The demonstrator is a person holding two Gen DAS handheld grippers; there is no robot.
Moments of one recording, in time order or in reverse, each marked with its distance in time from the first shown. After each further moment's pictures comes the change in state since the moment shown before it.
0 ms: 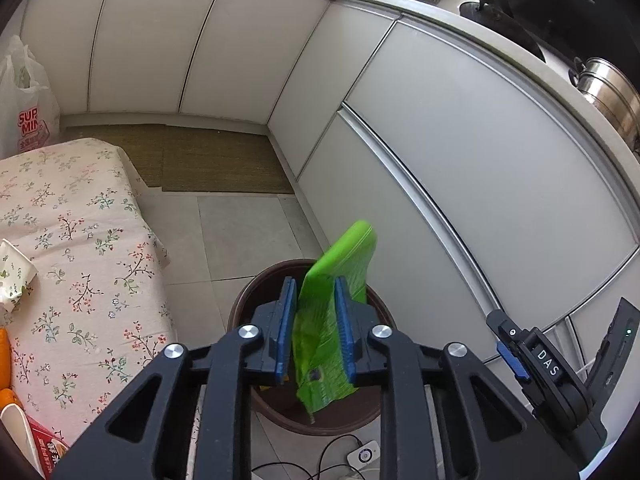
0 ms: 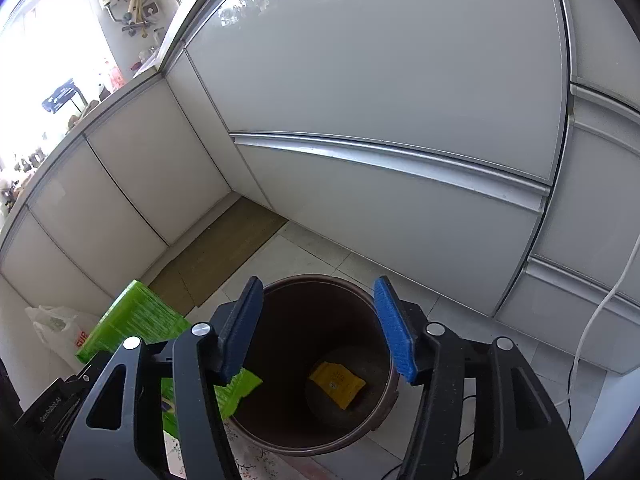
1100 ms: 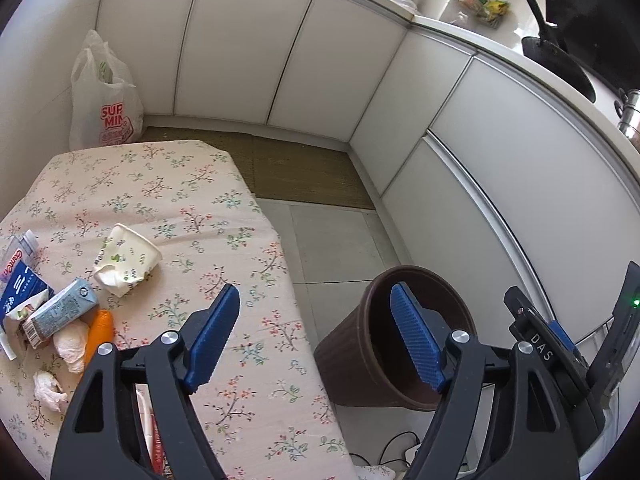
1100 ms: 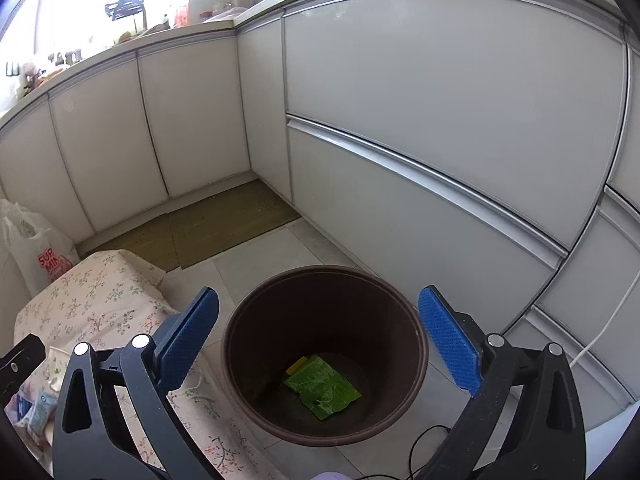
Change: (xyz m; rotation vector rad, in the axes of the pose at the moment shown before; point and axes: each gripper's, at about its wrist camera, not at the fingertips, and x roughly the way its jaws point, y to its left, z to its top) left arm -0.087 0.100 -0.012 -0.074 -0.060 0.223; right arm -0.009 0.115 -0.053 -0.371 -0.044 -0.054
